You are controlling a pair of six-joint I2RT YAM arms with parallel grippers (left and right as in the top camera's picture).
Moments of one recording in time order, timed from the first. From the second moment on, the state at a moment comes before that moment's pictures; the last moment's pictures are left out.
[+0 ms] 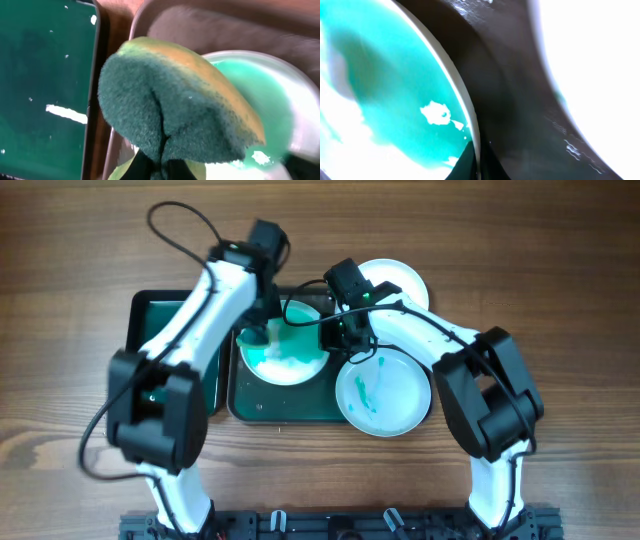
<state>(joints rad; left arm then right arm) -0.31 1.95 1.59 -1.10 -0.17 -0.51 0.54 2.08 1.41 -0.68 -0.23 0.60</state>
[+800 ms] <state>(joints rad) -0.20 1.82 1.63 -1.10 0.00 -0.48 1.11 1.67 1.40 -0.89 1.44 0.47</state>
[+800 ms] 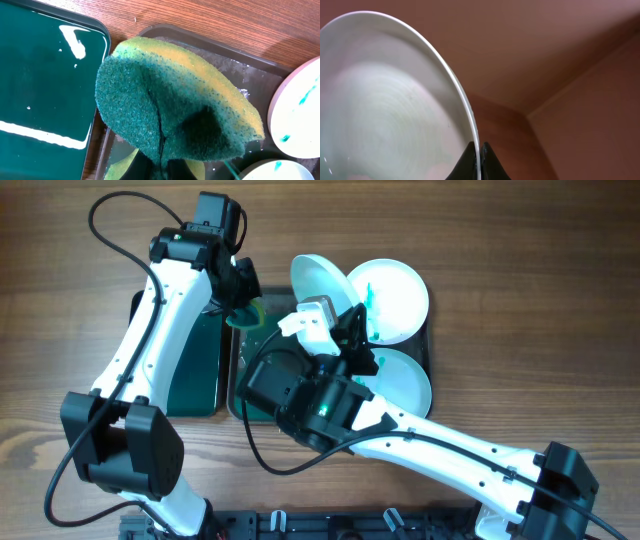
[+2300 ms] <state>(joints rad) -0.20 1.82 1.63 -1.11 0.00 -0.48 -0.44 1.51 0.86 -0.60 -0.02 0.47</state>
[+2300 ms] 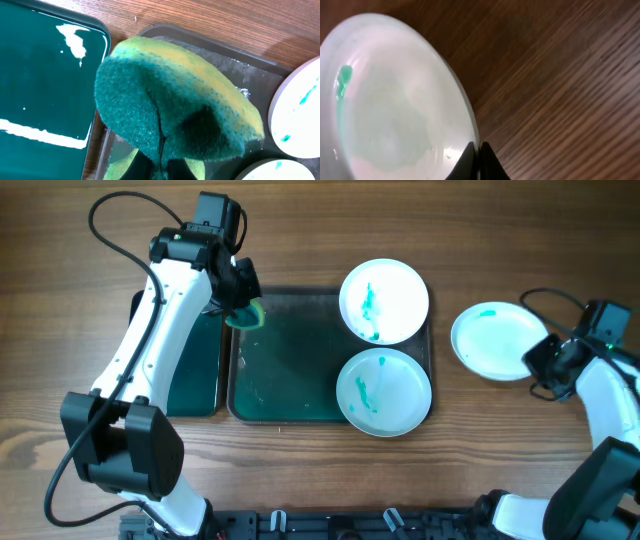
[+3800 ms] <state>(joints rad) -0.20 1.82 1.63 -1.12 0.00 -0.48 0.69 1.53 0.80 -0.33 0.01 1.11</state>
